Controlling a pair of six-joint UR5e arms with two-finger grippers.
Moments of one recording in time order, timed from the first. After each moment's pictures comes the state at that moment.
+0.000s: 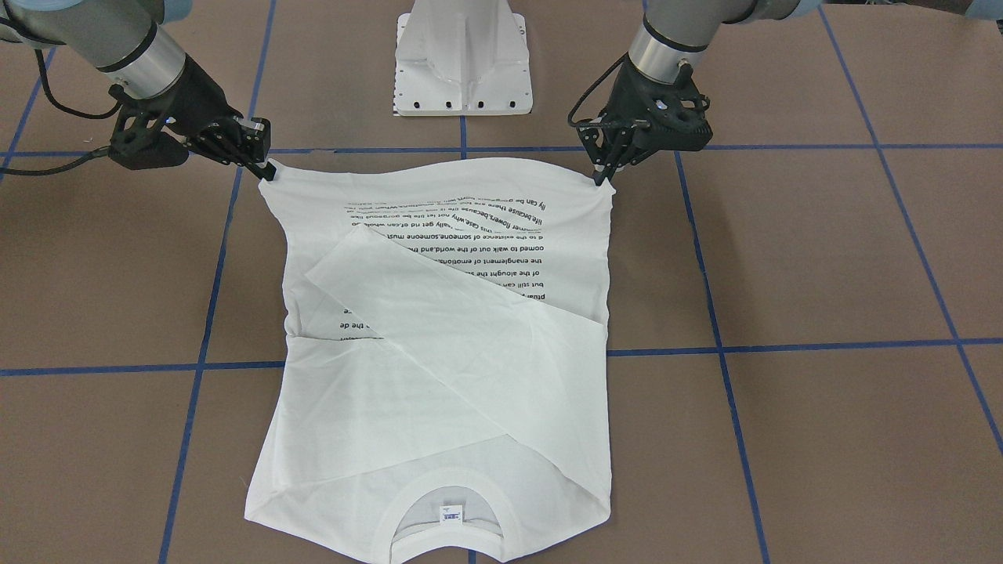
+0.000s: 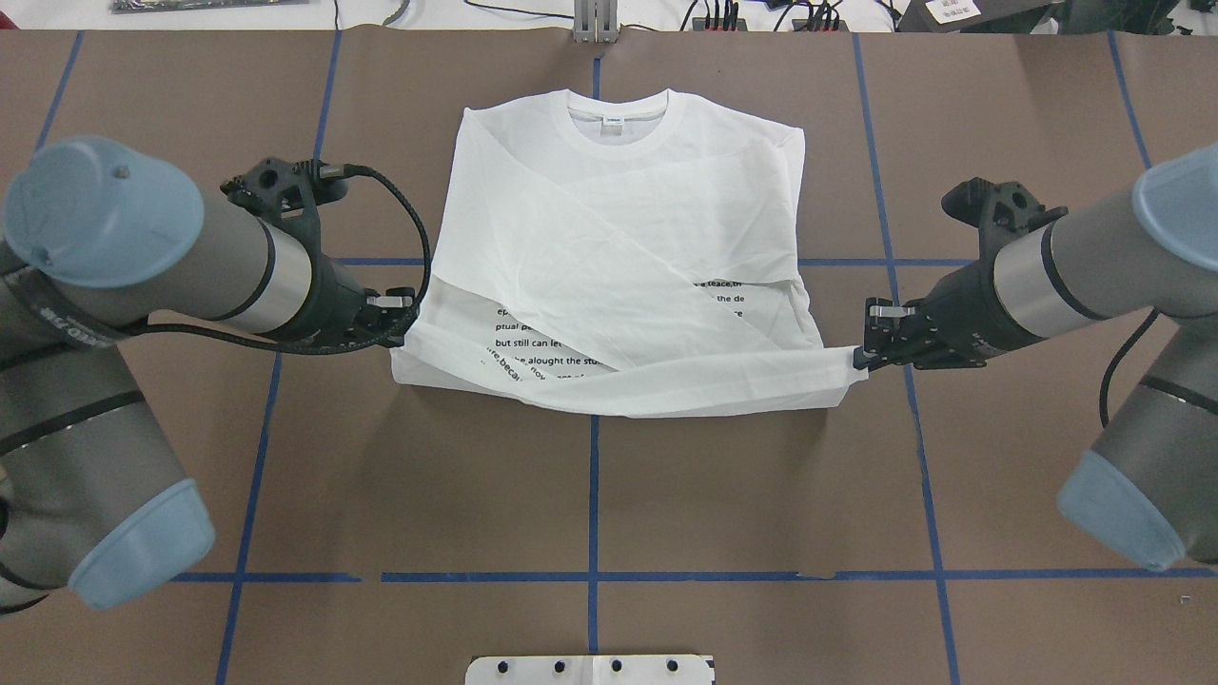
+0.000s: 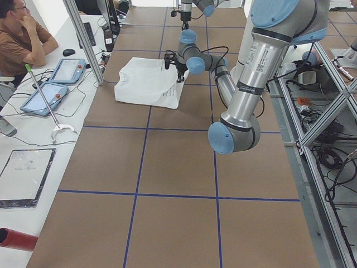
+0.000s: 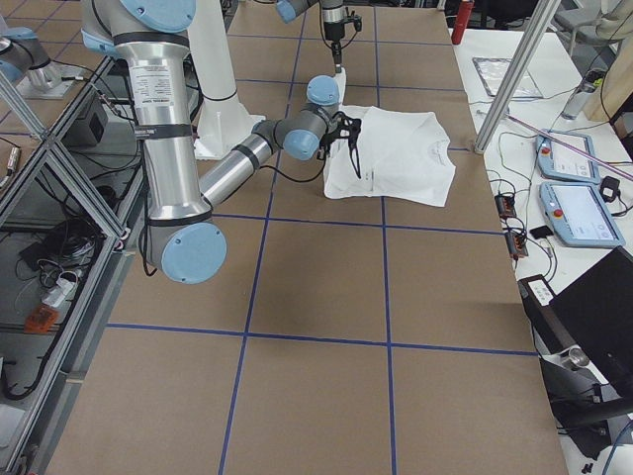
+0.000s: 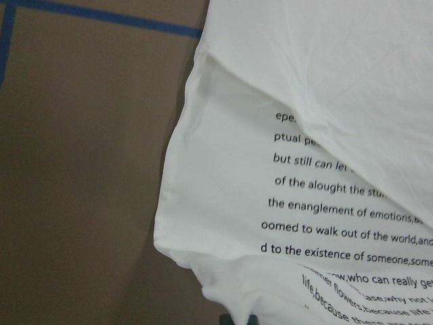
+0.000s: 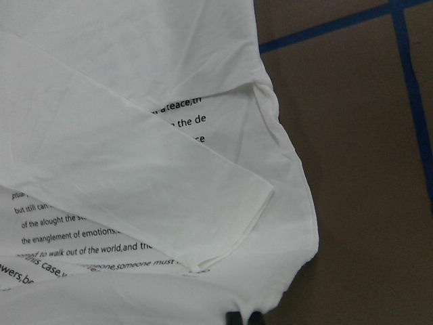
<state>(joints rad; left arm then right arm) -0.67 -2.01 -2.05 -1.61 -1.96 -1.31 0.80 -1.41 2.07 -1.25 2.21 1.37</state>
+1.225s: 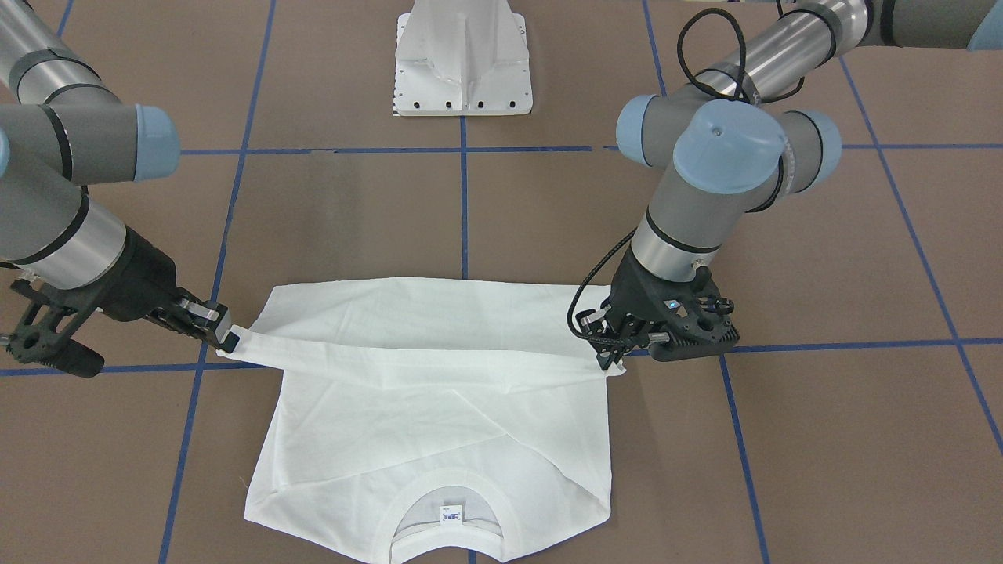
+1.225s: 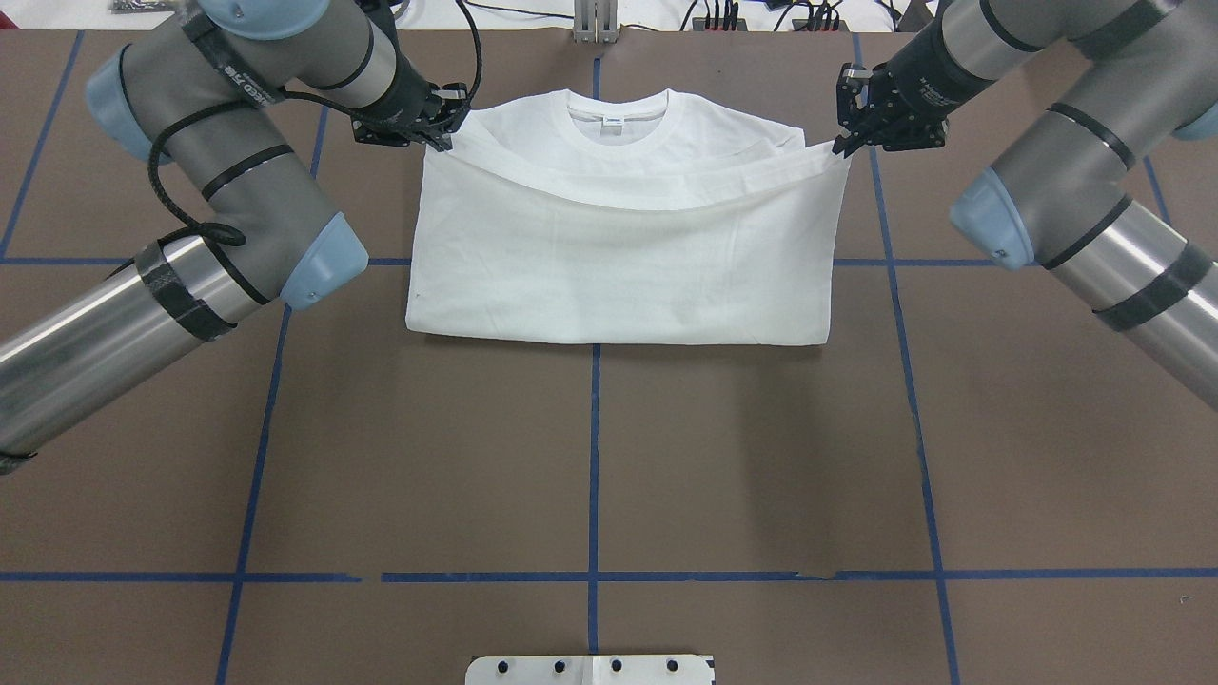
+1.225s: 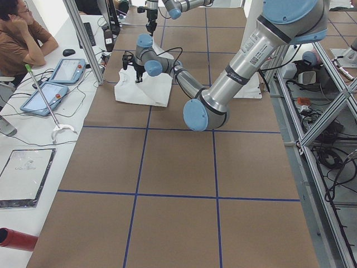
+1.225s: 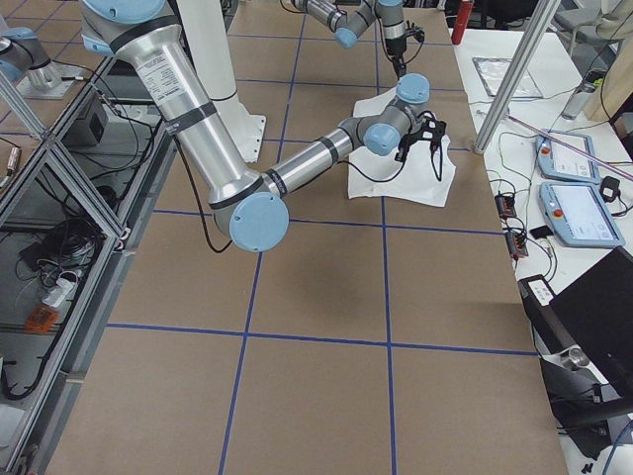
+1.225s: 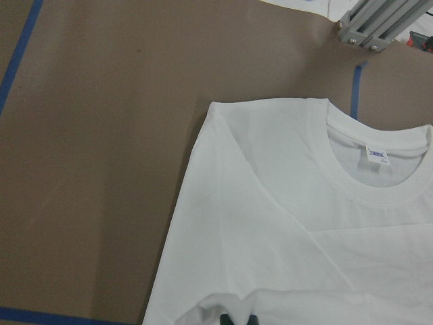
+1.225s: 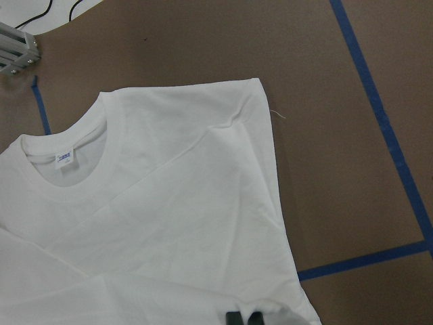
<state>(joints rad) -0.87 -2.34 -1.39 -1.94 -1.98 -1.24 1.04 -1.01 1.53 -1.24 2.30 1.30</state>
